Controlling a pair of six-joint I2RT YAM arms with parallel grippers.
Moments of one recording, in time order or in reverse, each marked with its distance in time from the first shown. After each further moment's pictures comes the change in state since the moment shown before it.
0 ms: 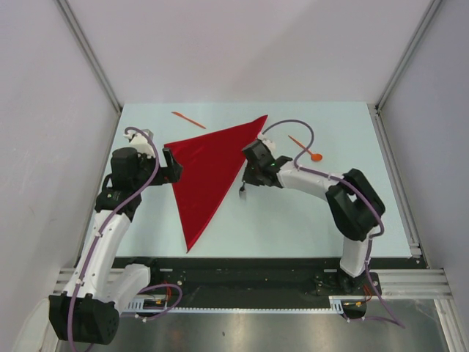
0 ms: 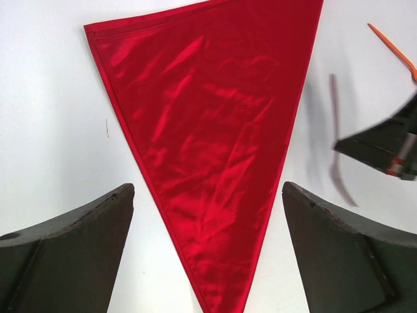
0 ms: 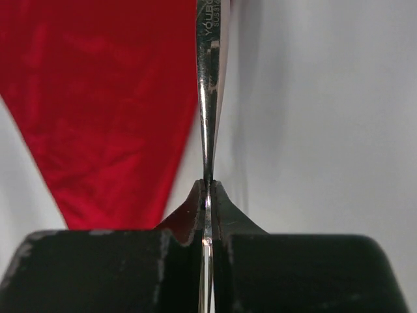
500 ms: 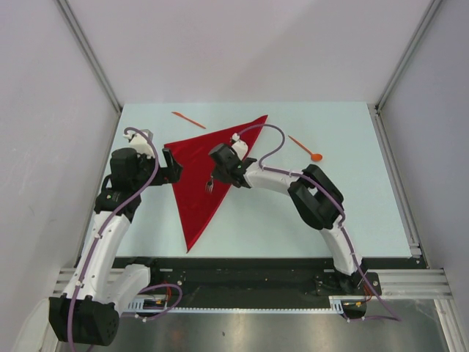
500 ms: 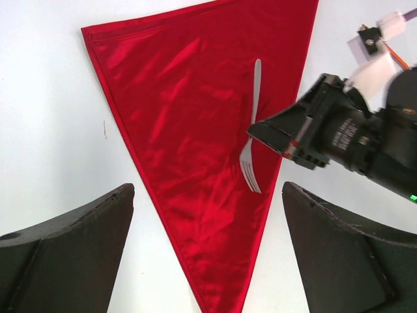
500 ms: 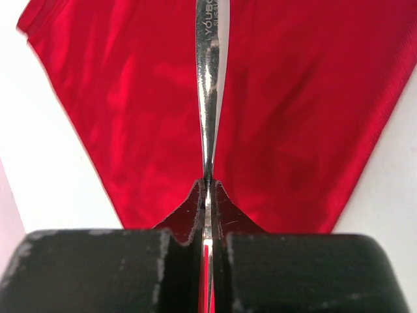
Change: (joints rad) left arm 0.000 -0.011 -0.001 0.000 0.008 0.000; right arm 0.145 0.341 0.360 0.107 0.096 0.249
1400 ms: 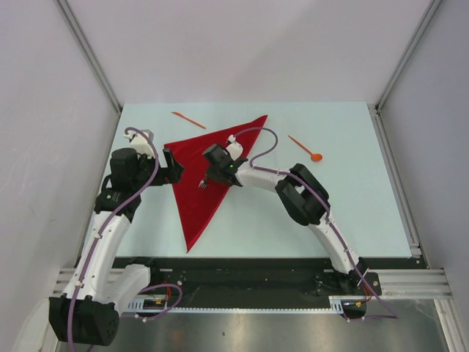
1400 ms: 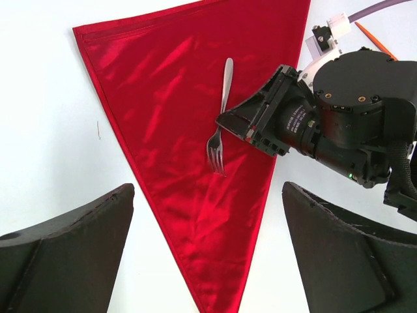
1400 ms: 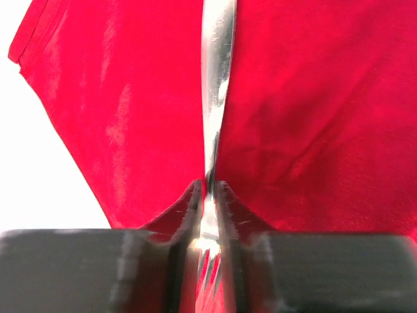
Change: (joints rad) left arm 0.000 0.000 0.000 0.000 0.023 -0.001; right arm 0.003 0.182 0.181 -0.016 0.024 0.098
